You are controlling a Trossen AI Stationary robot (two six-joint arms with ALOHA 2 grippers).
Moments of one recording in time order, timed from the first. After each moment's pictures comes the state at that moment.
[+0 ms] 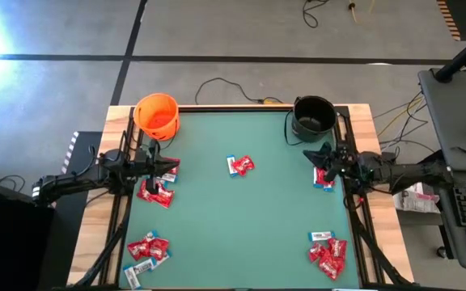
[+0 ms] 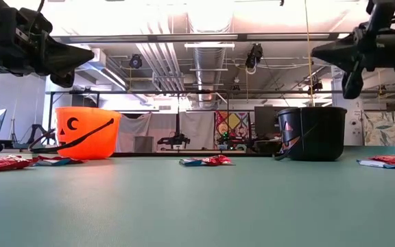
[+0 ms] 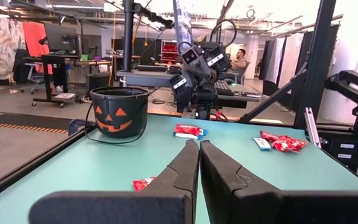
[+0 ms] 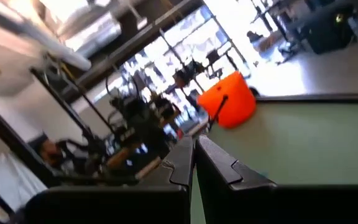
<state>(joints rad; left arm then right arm) 0.21 0.04 0.02 0.11 0.11 -0.07 -0.01 0.22 0.01 0.35 0.27 0.60</state>
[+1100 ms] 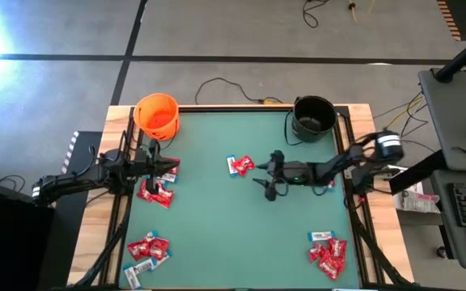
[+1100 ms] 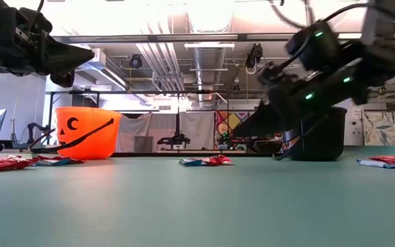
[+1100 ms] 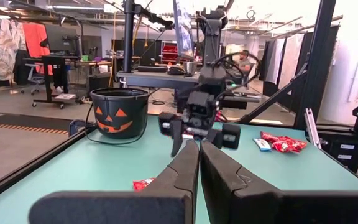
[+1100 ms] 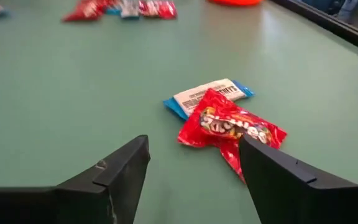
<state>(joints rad) 0.21 0.04 0.02 0.11 0.11 -0.07 -0.01 1.73 0.46 0.86 0.23 0.07</state>
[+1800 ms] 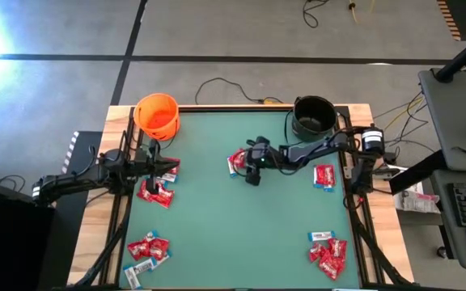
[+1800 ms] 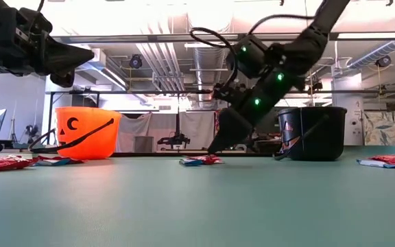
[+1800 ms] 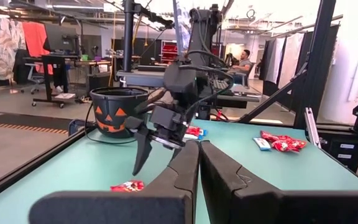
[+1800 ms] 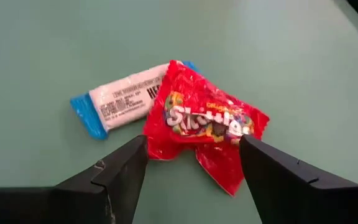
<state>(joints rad) 0.21 0.04 0.02 0.11 0.11 -0.07 -0.17 1.84 0.90 0.20 0.17 -0.04</state>
